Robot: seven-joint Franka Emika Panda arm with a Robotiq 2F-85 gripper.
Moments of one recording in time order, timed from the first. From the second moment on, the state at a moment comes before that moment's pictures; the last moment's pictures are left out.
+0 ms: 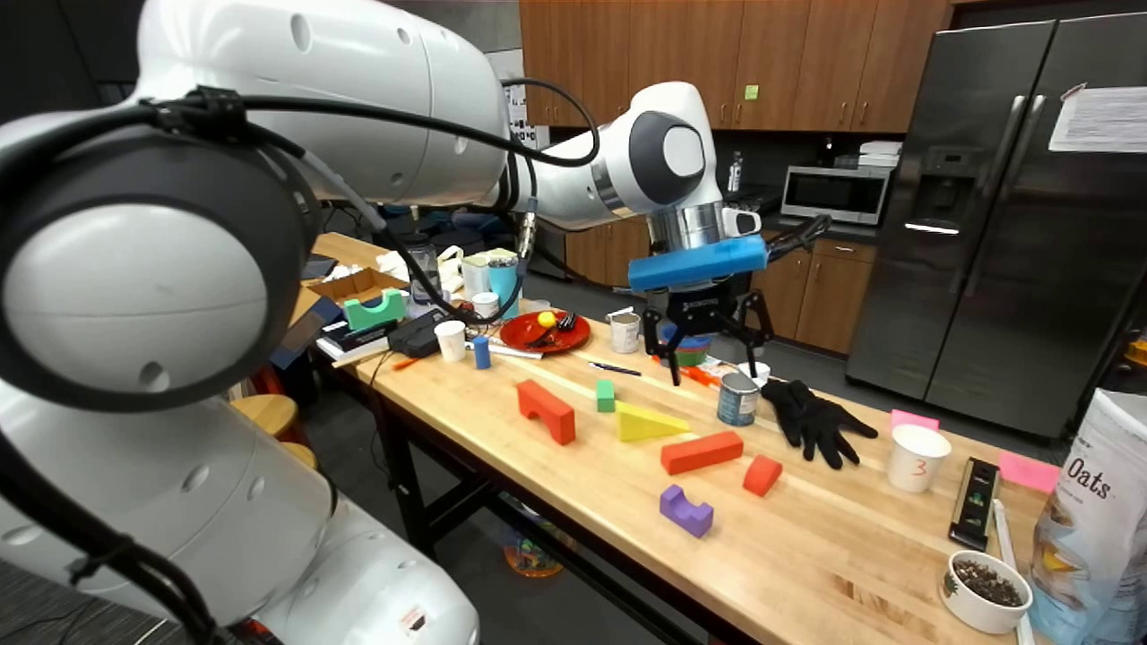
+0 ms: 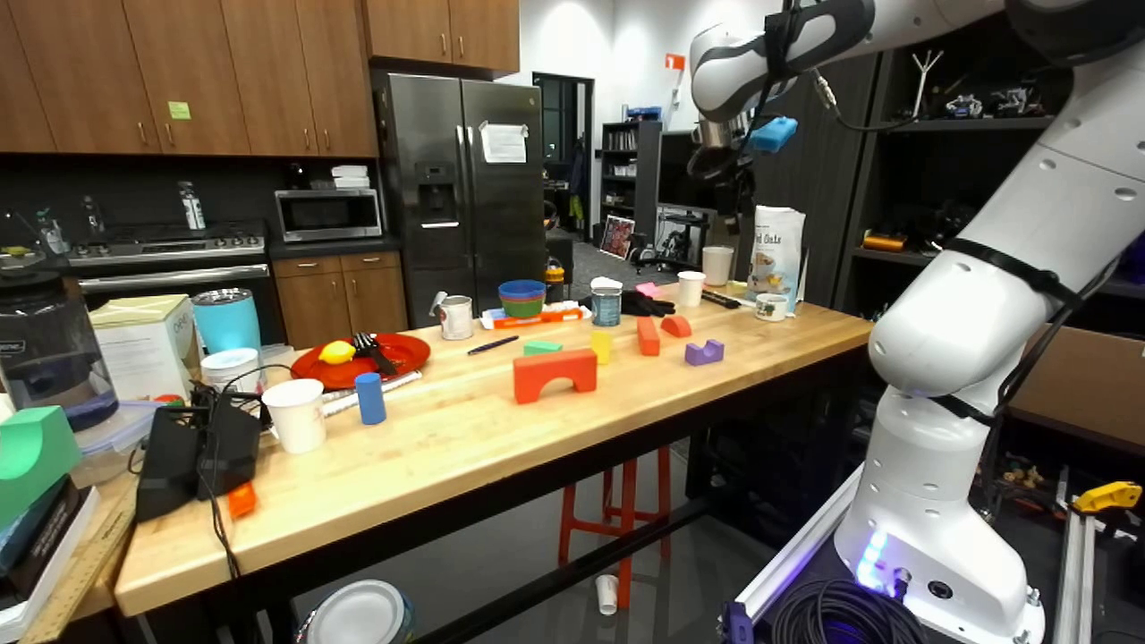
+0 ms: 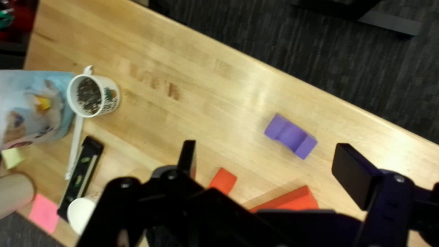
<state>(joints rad) -0.10 -0.40 -0.18 -2.18 -0.41 1.76 -0.40</state>
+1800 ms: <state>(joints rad) -0.11 -0.01 -0.24 -2.30 0.23 2.24 -0.99</state>
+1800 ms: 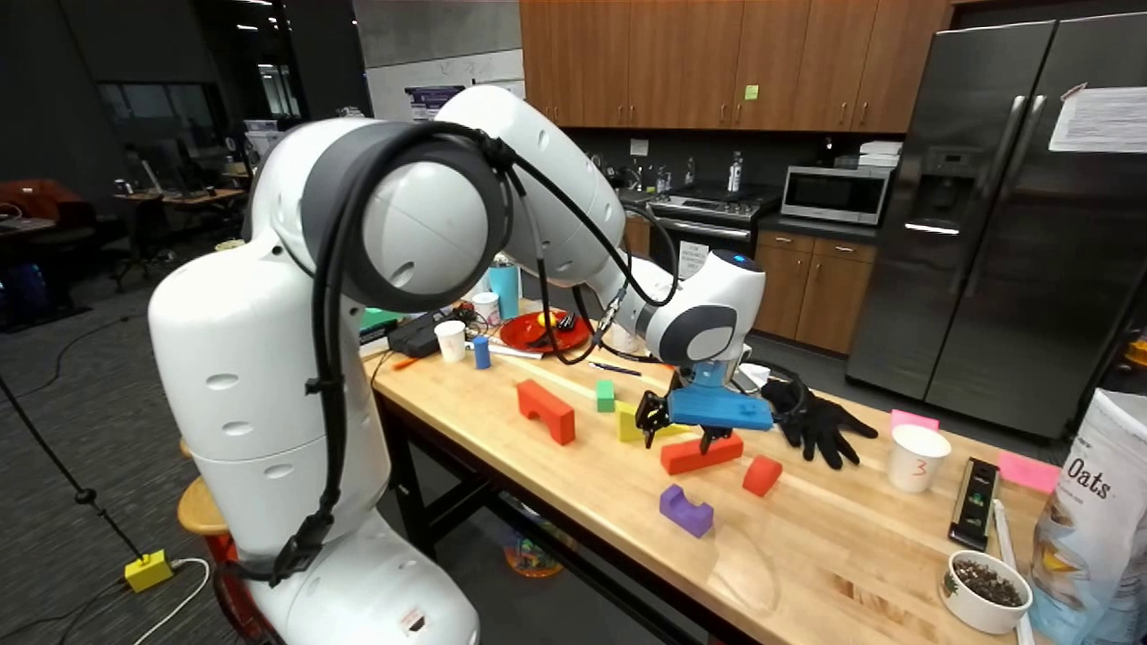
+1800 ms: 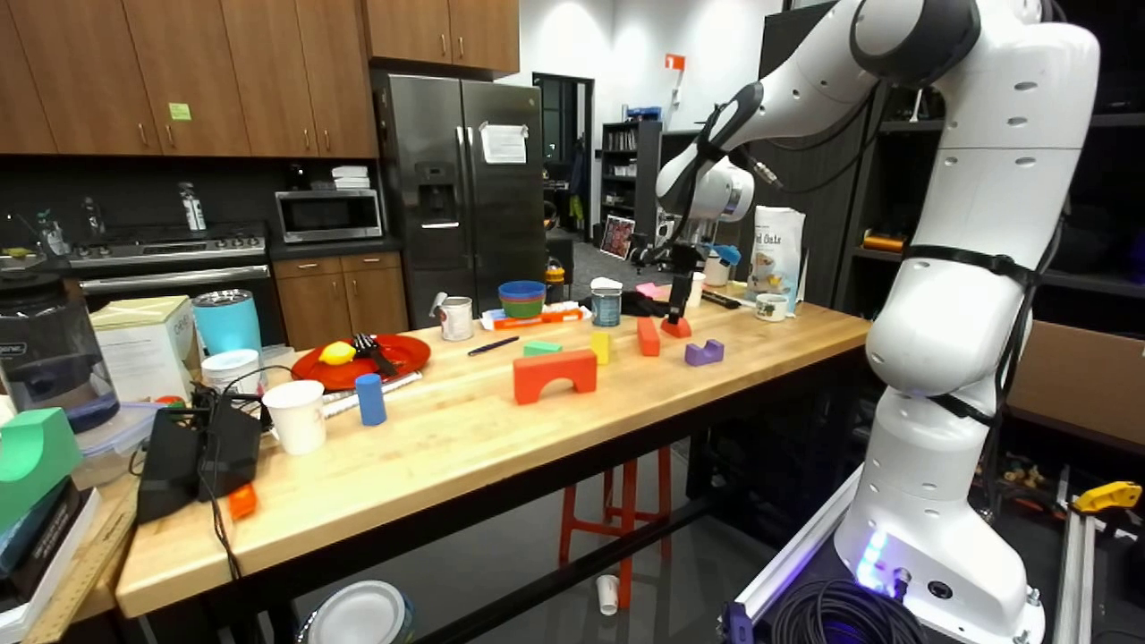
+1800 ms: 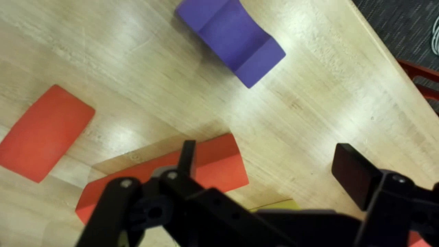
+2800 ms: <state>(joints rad) -0.13 -0.02 -0.24 -2.25 -0.12 2.15 -0.75</state>
